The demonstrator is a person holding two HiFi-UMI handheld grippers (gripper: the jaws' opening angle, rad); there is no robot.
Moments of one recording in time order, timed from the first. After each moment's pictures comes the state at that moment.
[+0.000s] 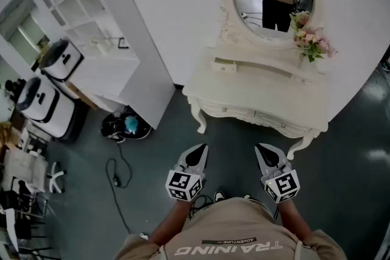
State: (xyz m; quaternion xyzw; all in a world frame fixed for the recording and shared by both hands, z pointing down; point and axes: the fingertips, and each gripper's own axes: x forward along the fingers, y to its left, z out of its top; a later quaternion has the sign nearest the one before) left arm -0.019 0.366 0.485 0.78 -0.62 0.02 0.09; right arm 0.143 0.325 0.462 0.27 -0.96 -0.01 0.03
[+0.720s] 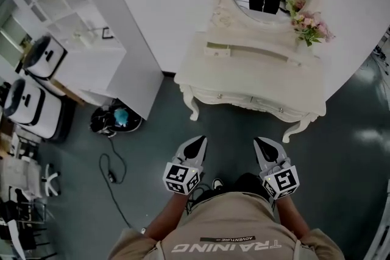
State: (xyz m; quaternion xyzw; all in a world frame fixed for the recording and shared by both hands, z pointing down) left arm -0.036 0.357 0.510 0.80 -0.58 0.02 0.12; right arm 0.124 0.332 0.477 0.31 -0.95 0.01 0.05
